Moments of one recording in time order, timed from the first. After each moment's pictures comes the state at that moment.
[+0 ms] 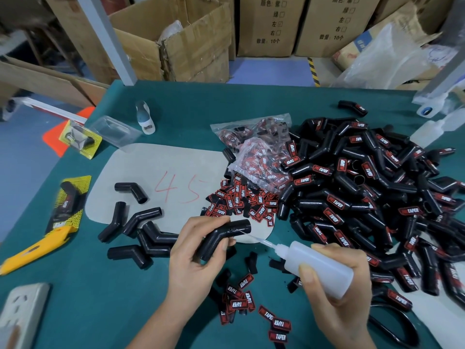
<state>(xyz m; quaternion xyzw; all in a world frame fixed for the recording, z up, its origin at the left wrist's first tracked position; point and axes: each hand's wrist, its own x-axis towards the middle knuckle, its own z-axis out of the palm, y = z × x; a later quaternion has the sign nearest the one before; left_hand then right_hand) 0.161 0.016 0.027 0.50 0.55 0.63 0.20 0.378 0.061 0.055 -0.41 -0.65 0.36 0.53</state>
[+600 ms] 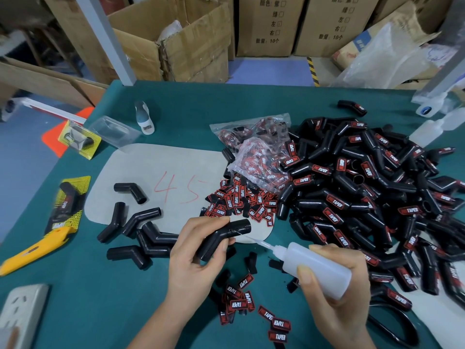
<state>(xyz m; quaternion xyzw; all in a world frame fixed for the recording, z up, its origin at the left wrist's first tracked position) 0.161 0.015 0.027 0.52 0.56 0.62 0.18 0.378 0.062 0.050 -0.42 -0.66 0.34 0.53</state>
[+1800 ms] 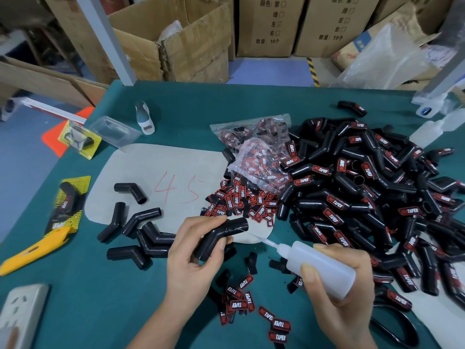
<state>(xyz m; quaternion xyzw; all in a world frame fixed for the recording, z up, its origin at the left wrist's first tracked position) 0.162 0.016 0.031 0.50 0.56 0.64 0.19 0.380 0.063 0.055 -0.42 -0.66 0.33 0.53</state>
